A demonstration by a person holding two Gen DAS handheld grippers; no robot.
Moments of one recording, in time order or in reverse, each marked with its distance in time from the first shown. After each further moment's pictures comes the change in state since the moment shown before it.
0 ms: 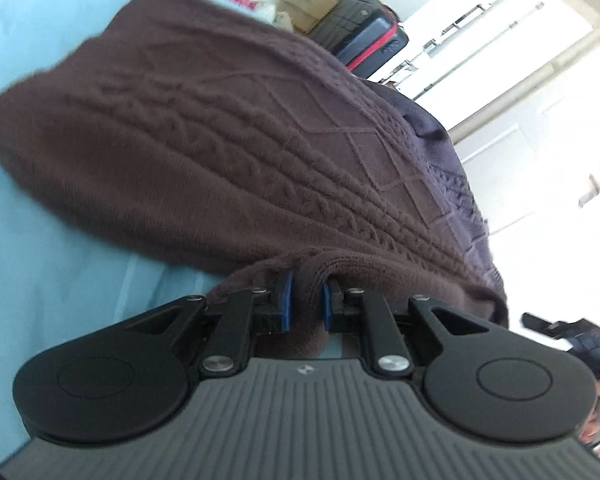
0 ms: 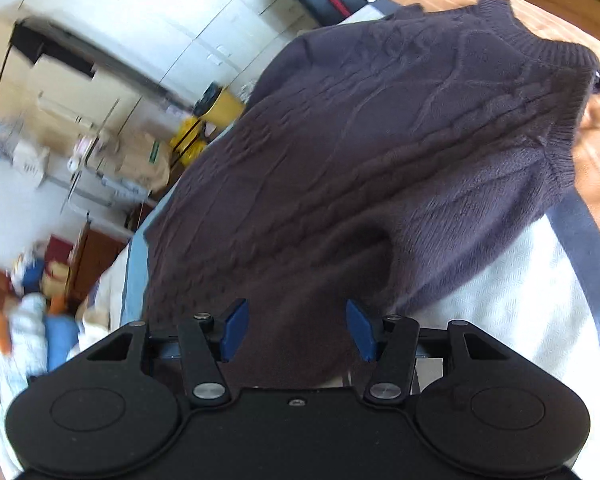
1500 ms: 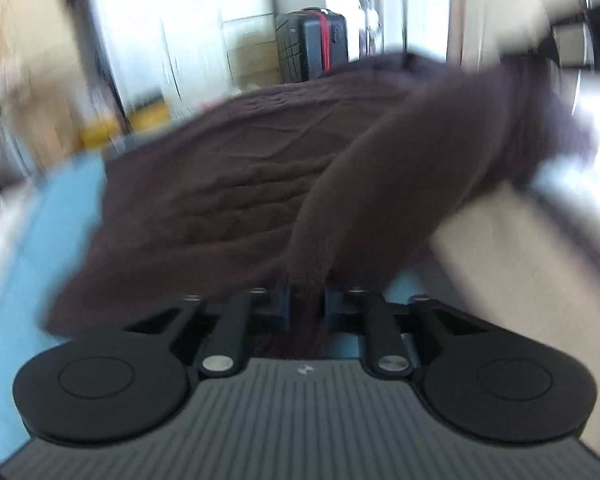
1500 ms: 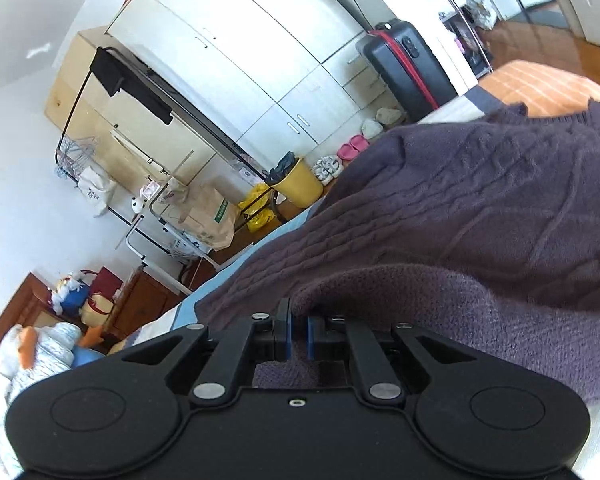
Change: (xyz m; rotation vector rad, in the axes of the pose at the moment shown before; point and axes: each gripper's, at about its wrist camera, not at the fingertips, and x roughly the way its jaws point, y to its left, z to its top) left arm -0.006 -0.077 -0.046 0.612 -0.178 0.245; right arm 0.029 0.007 0.064 -0.120 -0.231 0.160
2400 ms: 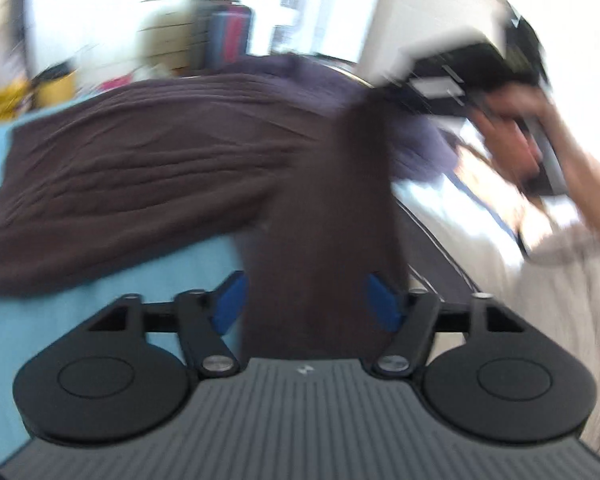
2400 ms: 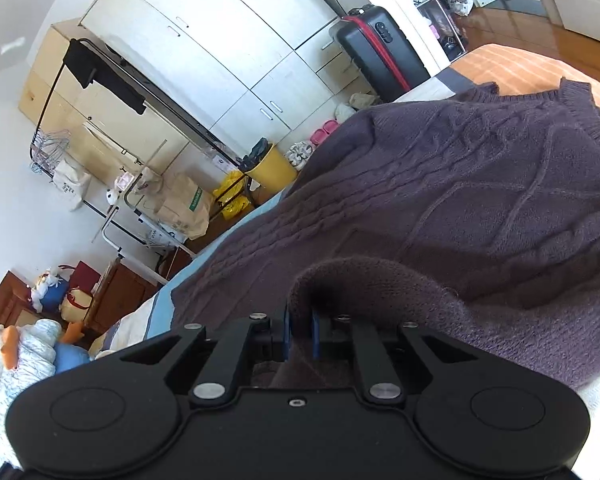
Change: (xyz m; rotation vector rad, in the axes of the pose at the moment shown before) left arm -0.034 -0.072 -0.018 0.081 0.139 -0.294; right arm 0.000 -0.001 -0.011 0.019 0.023 -0.096
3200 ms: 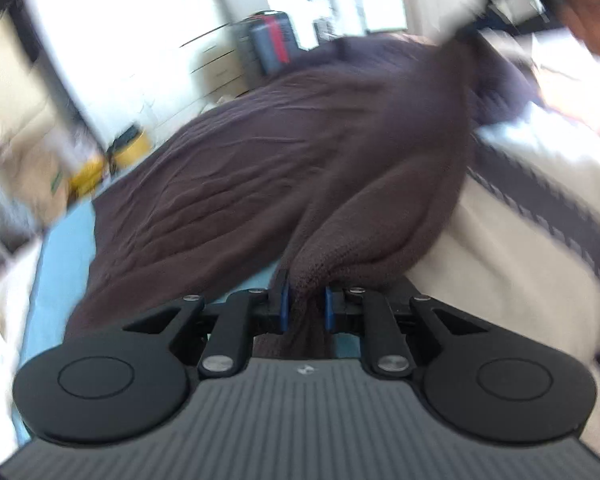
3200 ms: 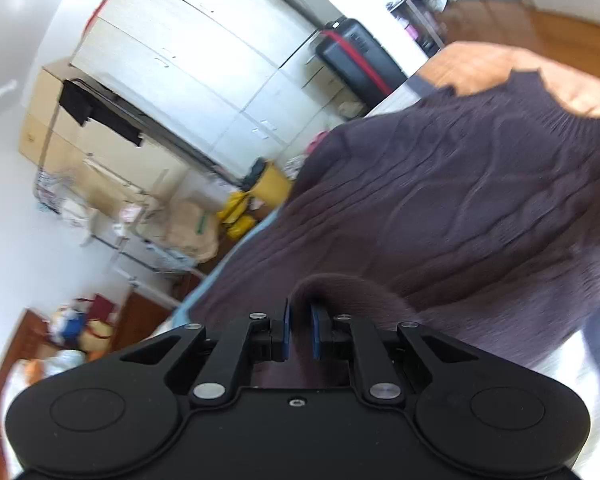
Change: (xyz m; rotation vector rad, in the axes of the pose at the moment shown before) left arm -0.005 0.038 0.008 0.031 -0.018 0.329; right arm -0.037 -0.018 -0.003 0.076 -0.045 -0.021
